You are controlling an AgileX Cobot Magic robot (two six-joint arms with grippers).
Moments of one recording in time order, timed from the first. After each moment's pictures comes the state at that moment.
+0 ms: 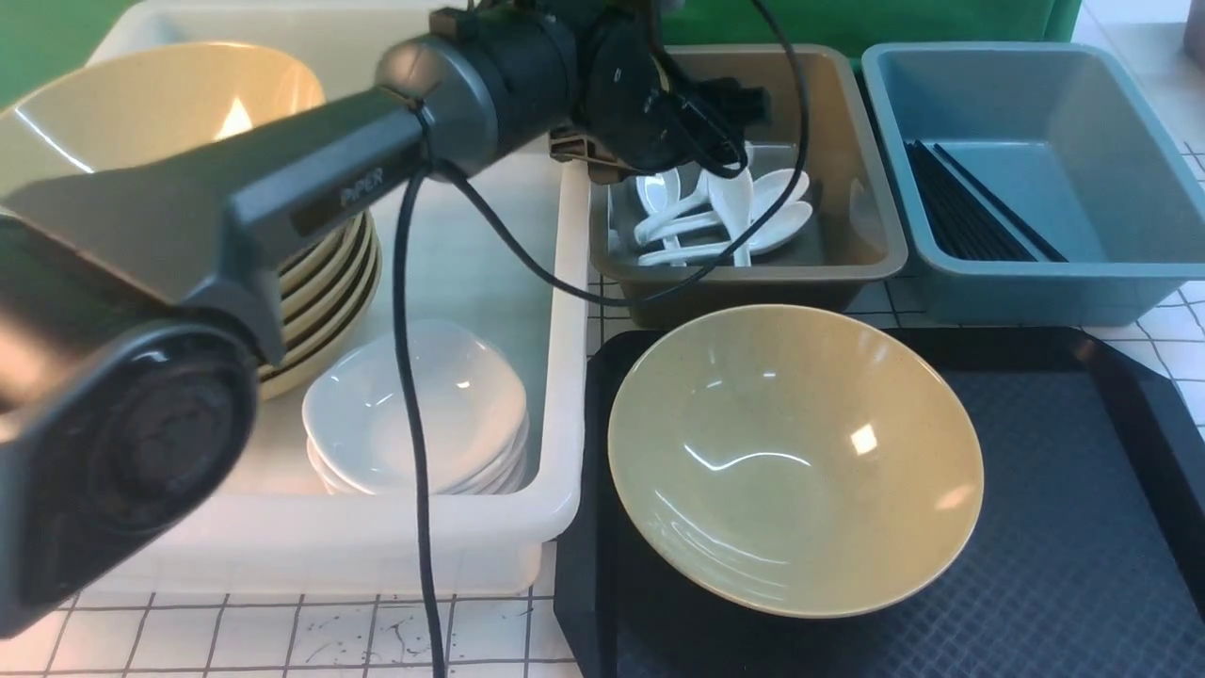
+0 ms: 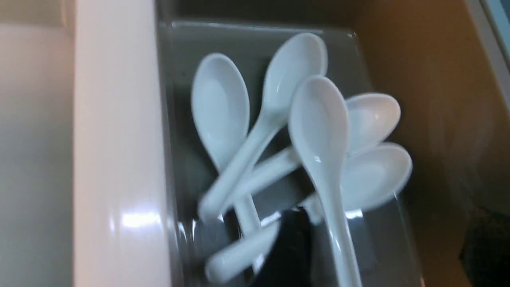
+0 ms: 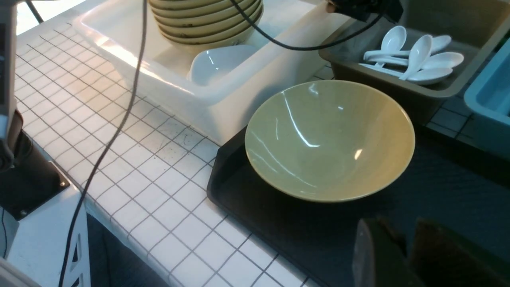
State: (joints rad) right arm 0.93 0.24 -1.04 -0.21 1.17 0.32; left arm -0.57 2.14 -1.95 0.07 0.61 -0.44
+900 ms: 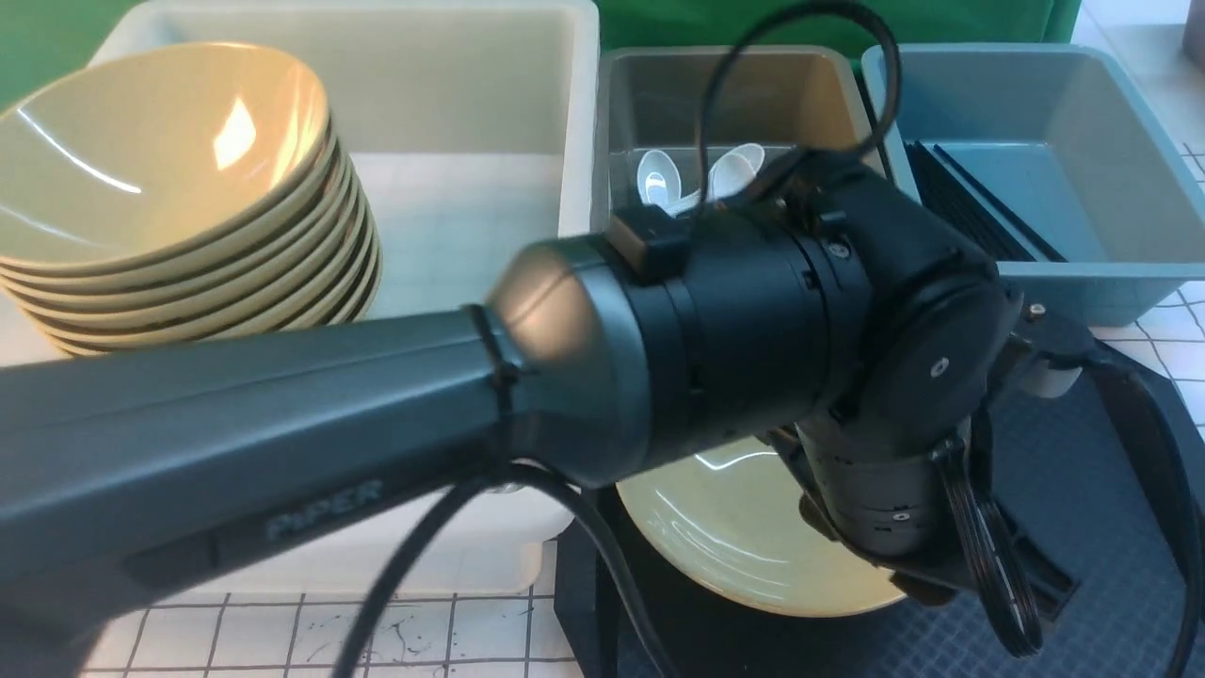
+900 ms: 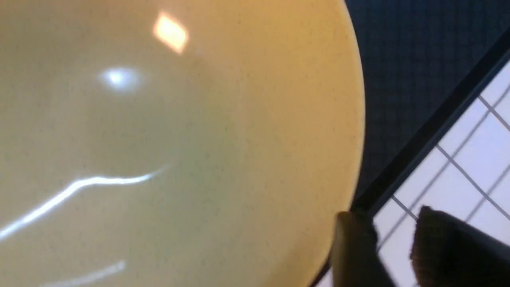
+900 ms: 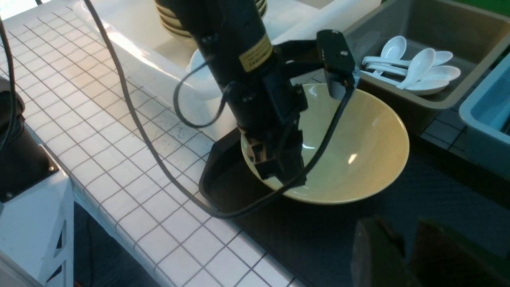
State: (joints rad) right arm 0.93 0.24 -1.04 -0.21 1.17 0.25; left arm -1.09 1.87 -1.60 -0.02 0.95 -0.16
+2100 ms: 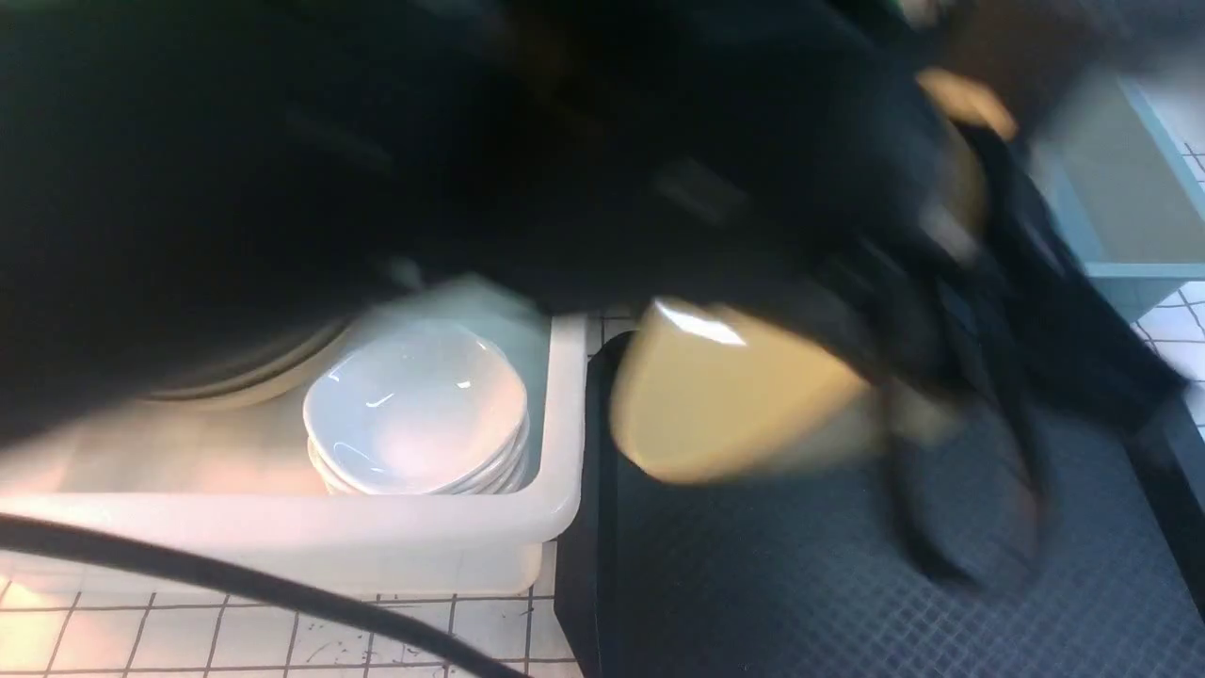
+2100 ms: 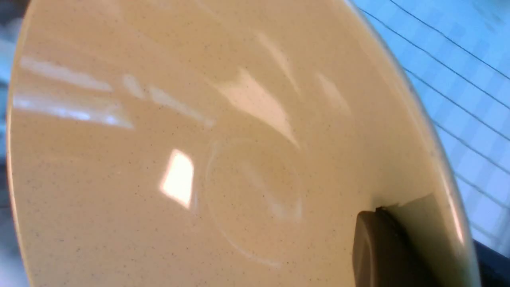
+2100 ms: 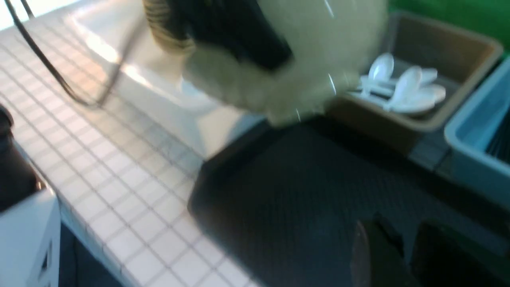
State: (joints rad) right arm 0.93 0.25 -1.04 -0.24 1.10 0.24; left arm -1.13 1.49 -1.63 0.26 0.94 -0.27
